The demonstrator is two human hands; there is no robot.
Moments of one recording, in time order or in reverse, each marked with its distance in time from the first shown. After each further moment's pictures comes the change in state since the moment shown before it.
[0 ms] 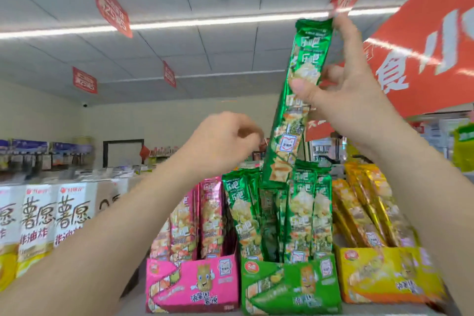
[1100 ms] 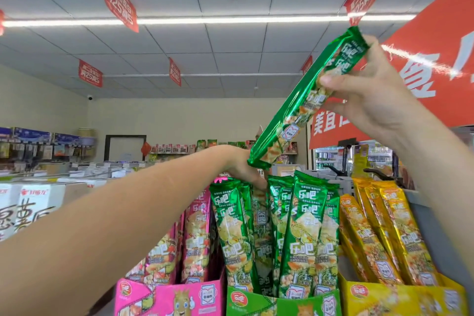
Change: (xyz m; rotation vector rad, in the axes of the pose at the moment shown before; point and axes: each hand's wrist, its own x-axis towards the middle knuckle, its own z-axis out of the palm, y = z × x) left_hand 0.089 -0.061 0.094 0.180 -0.888 -0.144; right_hand 0.046 0.051 -0.032 0.435 -0.105 0.180
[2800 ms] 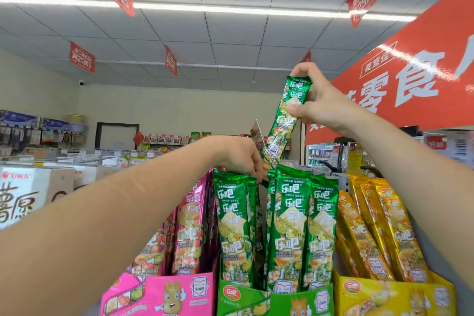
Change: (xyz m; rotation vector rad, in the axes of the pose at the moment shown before) left_hand -0.019 0.004 0.003 -0.117 0.166 0.018; right_hand 0.049 0.070 -0.011 -0.568 -0.216 0.120
